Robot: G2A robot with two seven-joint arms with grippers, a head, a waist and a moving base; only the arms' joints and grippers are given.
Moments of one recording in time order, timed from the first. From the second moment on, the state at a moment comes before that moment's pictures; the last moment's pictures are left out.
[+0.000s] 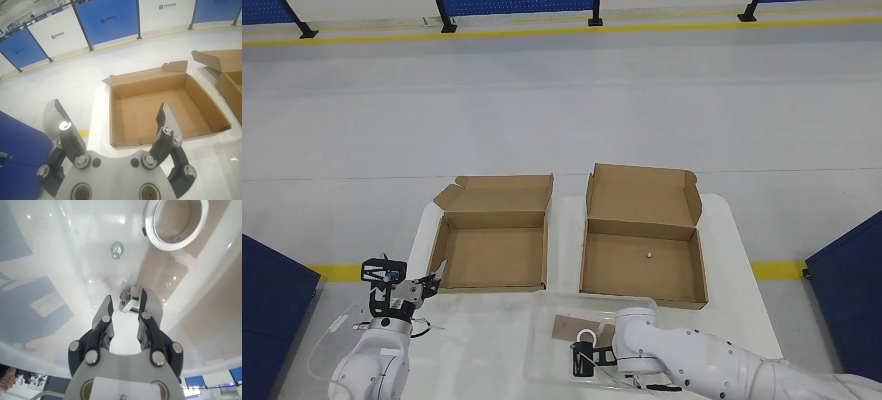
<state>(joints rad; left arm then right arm) 1.73 -1.15 -1.60 -1.80 1.33 0.00 0.00 -0.85 -0.99 0.27 -1.76 -0.99 -0.36 1.46</state>
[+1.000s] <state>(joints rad) 1.73 -1.15 -1.60 -1.80 1.33 0.00 0.00 -0.89 -0.98 0.38 -1.76 -0.93 -0.38 1.37</state>
